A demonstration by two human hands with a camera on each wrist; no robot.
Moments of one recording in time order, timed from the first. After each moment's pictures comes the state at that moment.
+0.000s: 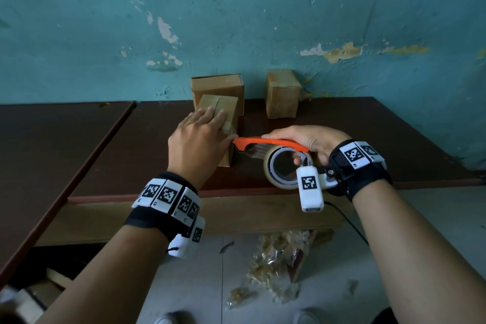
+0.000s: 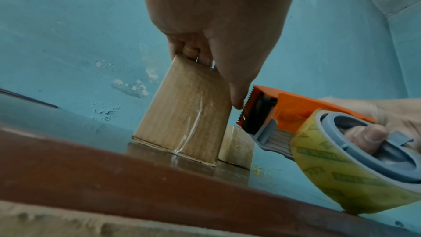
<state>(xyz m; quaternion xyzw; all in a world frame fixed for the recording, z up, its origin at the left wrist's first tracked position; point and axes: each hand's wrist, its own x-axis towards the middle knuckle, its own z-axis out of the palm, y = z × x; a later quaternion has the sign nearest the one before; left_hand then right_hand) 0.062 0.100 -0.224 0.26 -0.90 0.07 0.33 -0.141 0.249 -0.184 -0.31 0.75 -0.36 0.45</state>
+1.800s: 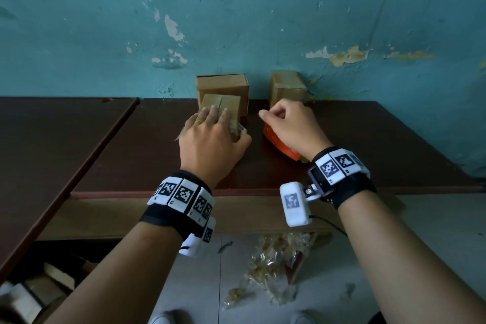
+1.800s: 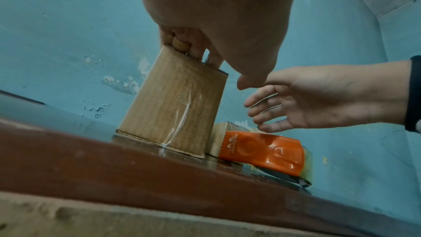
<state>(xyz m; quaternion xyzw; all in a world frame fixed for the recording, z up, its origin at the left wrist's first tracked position) 0.046 0.114 -0.224 0.35 -0.88 0.09 0.32 -0.120 0.215 -0.187 -0.45 0.81 -0.38 0.01</state>
